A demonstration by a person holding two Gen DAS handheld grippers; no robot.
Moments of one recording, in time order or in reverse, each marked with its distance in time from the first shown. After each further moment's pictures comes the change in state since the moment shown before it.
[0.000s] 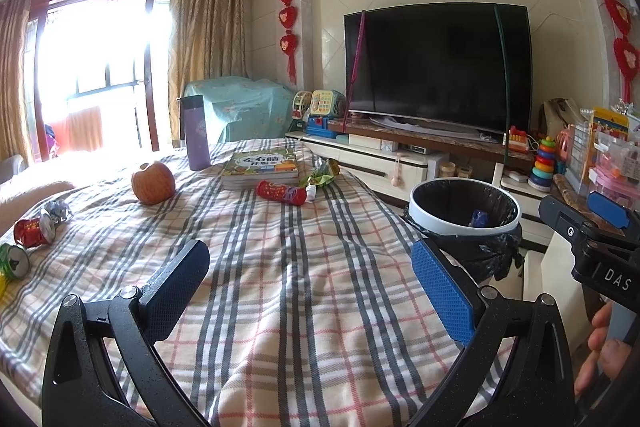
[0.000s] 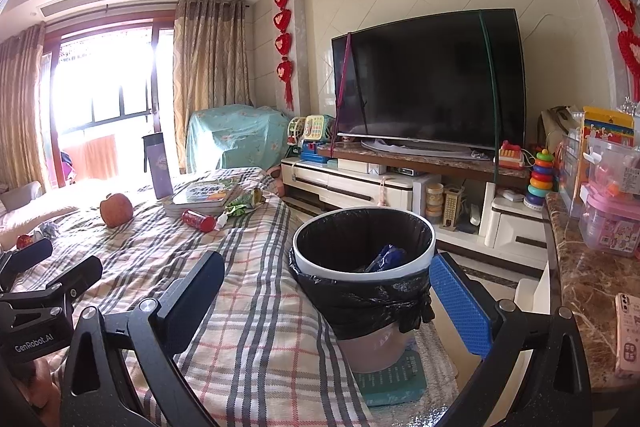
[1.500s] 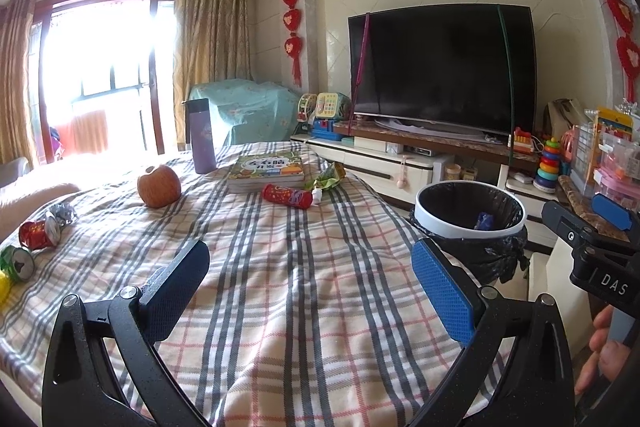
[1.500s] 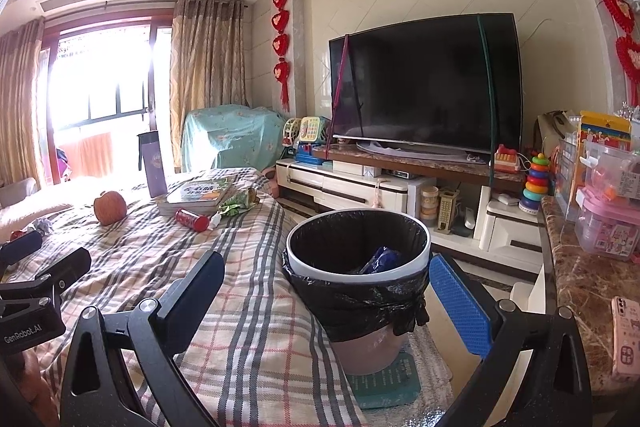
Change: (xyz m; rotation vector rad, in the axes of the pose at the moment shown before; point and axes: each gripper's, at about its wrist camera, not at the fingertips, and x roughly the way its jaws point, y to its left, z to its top) left arm 0.000 0.002 0.001 0.002 -0.009 0.012; right arm -0.001 -0.003 0.002 -0.011 -0.005 -0.015
